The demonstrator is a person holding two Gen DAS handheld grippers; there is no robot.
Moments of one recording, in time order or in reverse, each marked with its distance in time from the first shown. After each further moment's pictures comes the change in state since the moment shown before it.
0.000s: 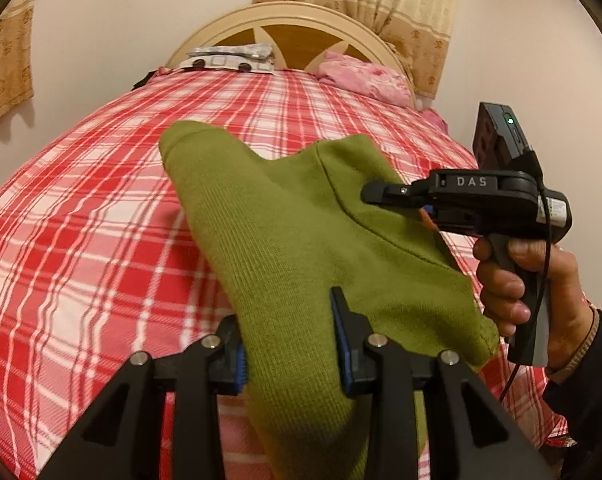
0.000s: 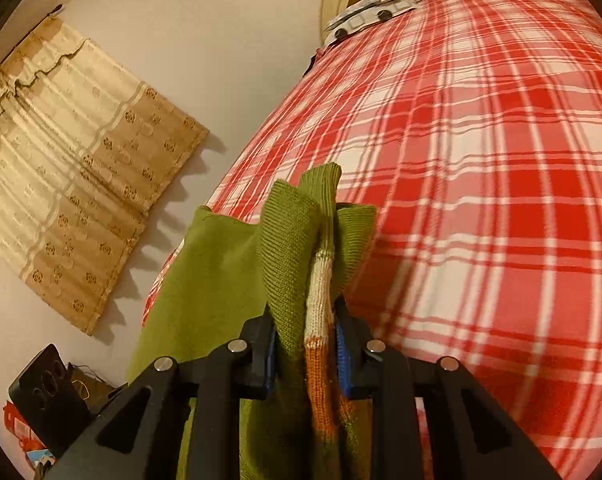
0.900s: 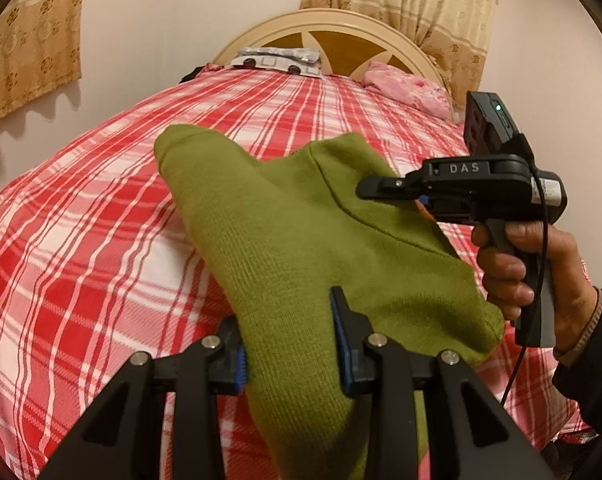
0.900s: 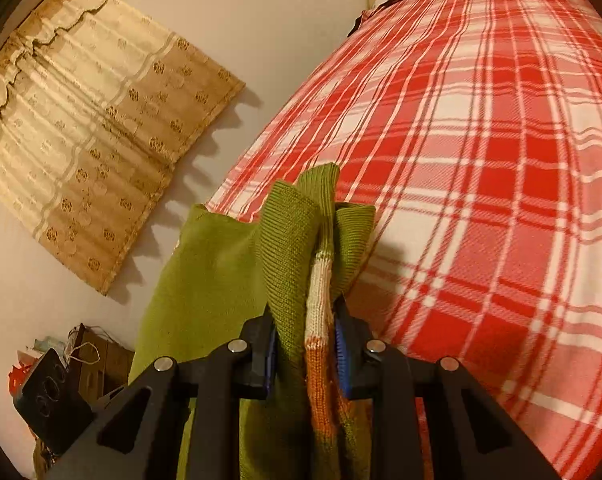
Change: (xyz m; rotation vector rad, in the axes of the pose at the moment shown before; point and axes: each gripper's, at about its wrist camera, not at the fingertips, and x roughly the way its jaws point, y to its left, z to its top) left arm -0.032 0.067 -0.045 -0.078 -0.017 0.109; right arm 0.091 0.071 -0.022 -0.080 0.143 0.081
